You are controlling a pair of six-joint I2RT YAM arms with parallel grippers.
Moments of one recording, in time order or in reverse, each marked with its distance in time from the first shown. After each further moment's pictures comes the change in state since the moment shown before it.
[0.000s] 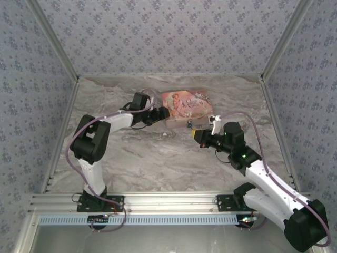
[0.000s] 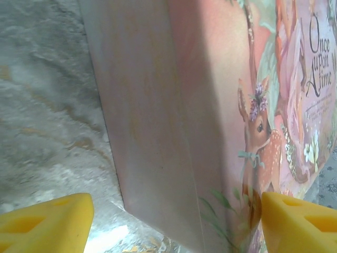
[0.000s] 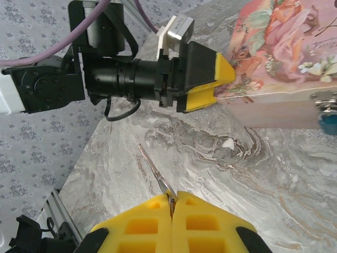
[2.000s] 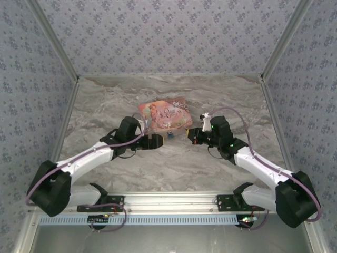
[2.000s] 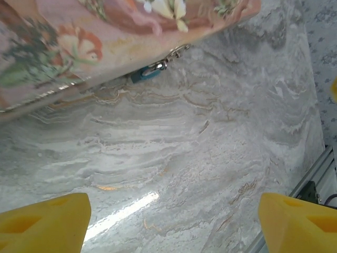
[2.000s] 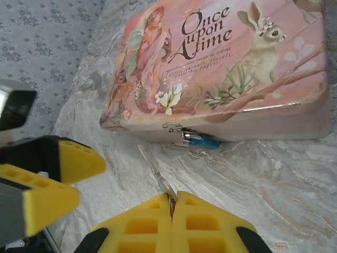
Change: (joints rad) left arm -0.173 -0.638 -0.500 -0.088 -0.080 0.048; right arm 0.041 0.270 0.076 0.019 0.060 0.004
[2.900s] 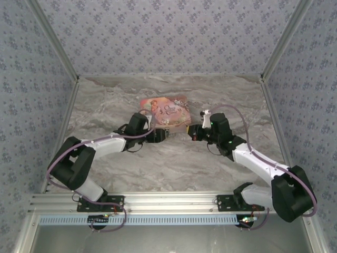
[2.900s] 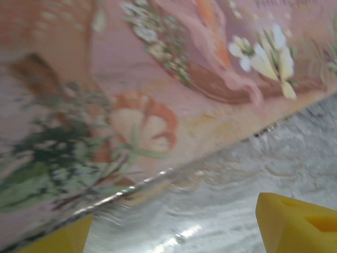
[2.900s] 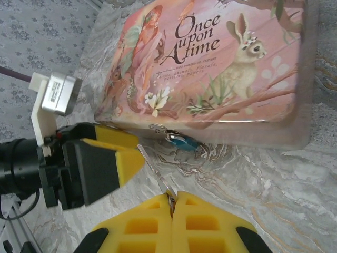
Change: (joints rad) left arm 0.052 0.283 0.079 0.184 -0.199 0.109; right arm -0.030 0.074 0.027 0.048 0.010 0.001
